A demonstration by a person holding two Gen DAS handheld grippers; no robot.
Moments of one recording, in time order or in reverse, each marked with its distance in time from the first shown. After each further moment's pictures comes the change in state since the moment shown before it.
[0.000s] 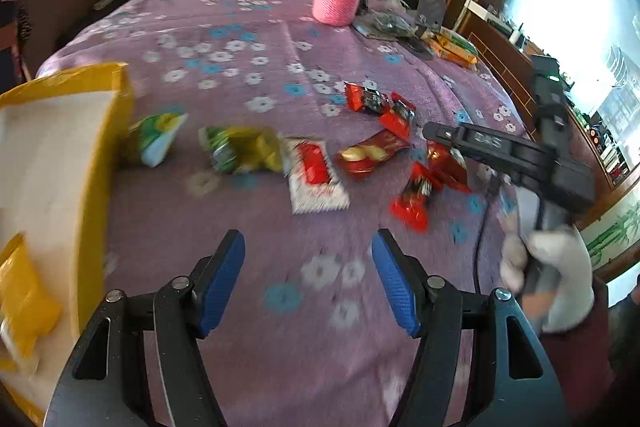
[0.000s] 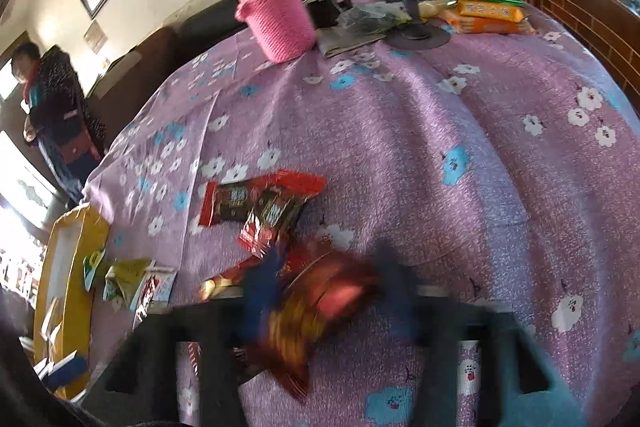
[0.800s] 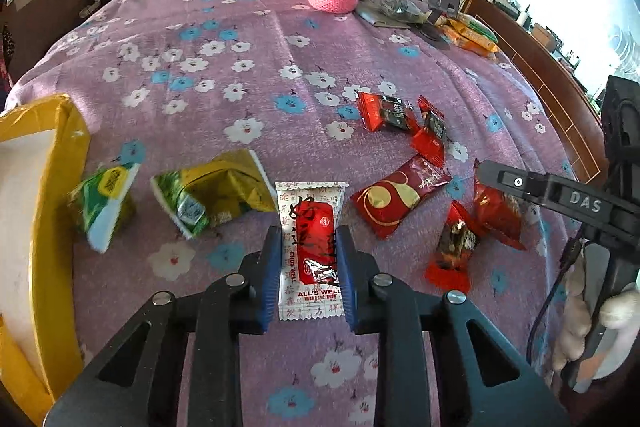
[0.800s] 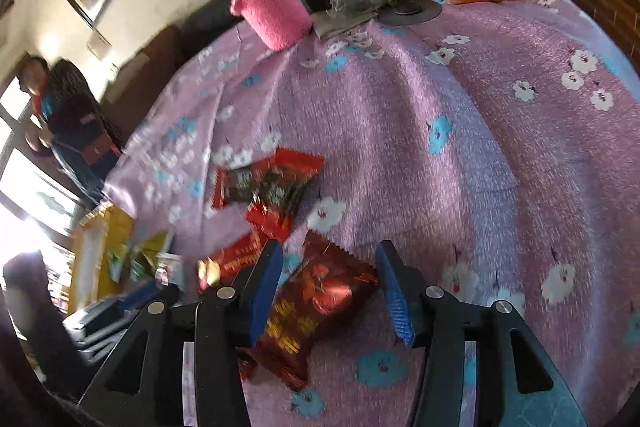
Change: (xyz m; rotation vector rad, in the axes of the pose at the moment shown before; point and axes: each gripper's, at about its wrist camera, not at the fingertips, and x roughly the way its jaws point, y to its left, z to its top) left arm 0.046 0.001 0.029 0.054 0.032 0.030; right arm -0.012 -0.008 -0.007 0.041 0.083 0.008
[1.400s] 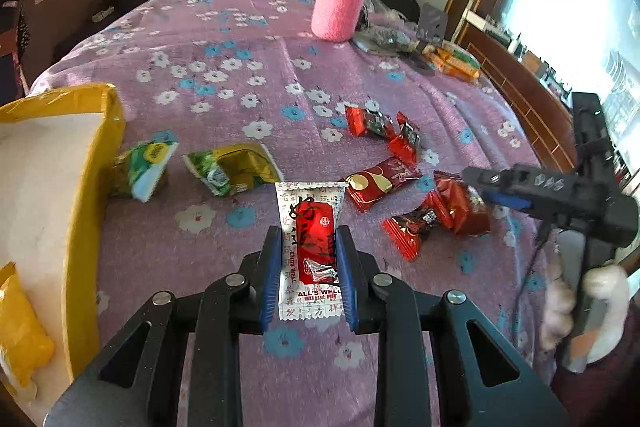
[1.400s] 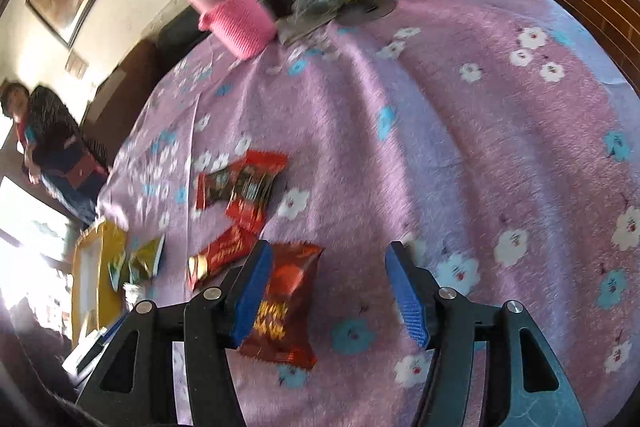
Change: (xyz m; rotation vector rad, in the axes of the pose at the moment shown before) left arm -0.047 0.004 -0.024 -0.055 -0.103 -0.027; right arm -0.016 -0.015 -0.005 0.060 0.017 -0.013
